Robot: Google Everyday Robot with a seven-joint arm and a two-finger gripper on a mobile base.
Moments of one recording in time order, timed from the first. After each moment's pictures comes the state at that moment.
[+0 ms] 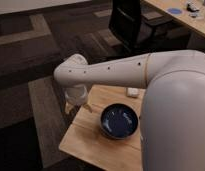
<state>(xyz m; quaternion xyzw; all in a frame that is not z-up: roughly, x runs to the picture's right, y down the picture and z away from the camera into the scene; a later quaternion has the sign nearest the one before) -0.107 0.100 0.704 -0.26 0.23 0.64 0.68</state>
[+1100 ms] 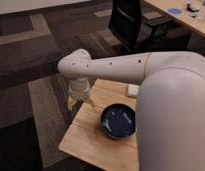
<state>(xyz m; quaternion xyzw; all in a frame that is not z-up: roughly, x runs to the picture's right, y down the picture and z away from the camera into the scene) -0.076 0.047 0.726 -0.28 0.23 0.61 0.70</state>
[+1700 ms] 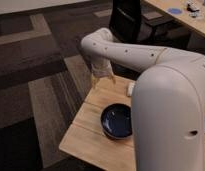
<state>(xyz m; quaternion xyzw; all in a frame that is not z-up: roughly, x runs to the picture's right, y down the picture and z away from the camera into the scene) 0.018 -0.035 0.764 -0.21 0.23 0.57 0.76</state>
